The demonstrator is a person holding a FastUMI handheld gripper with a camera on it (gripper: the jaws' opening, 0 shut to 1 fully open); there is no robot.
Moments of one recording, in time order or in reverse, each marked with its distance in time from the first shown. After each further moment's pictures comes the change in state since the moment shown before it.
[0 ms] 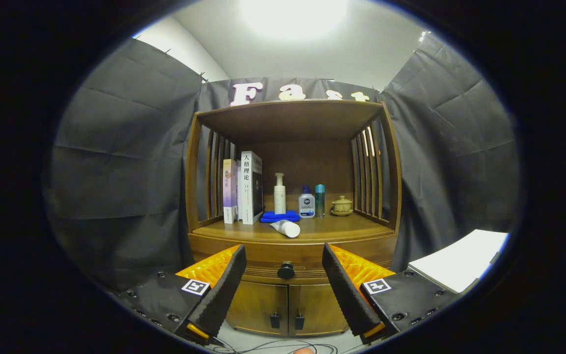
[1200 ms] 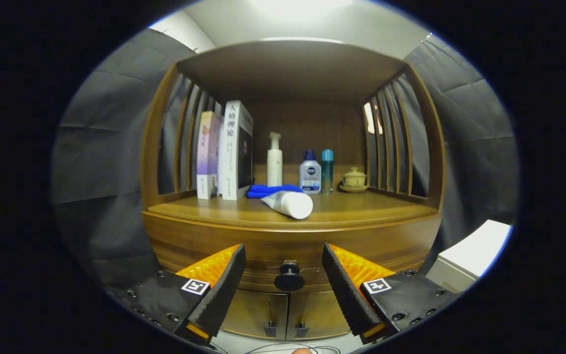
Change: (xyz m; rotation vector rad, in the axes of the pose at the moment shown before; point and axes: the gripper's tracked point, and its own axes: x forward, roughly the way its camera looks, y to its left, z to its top) arm 0.122 0.006 -0.070 -0.037 0.087 -0.042
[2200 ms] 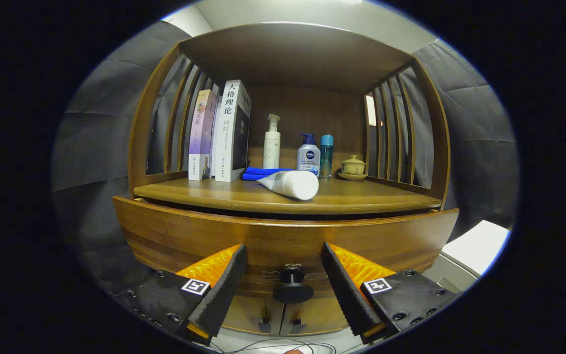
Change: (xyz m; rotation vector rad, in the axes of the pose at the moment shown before) arm 0.044 0.007 -0.042 -0.026 0.103 -0.067
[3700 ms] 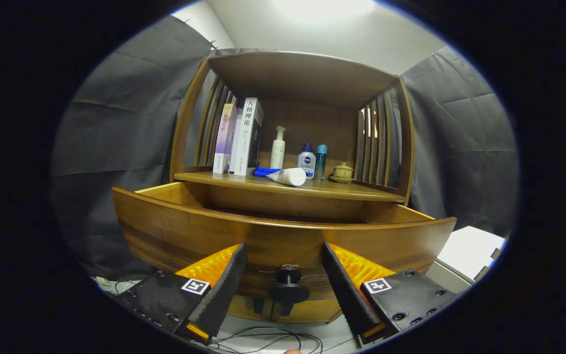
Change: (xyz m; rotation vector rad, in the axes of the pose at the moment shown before) arm -0.117 -0.008 -0.017 -0.046 -0.037 0.021
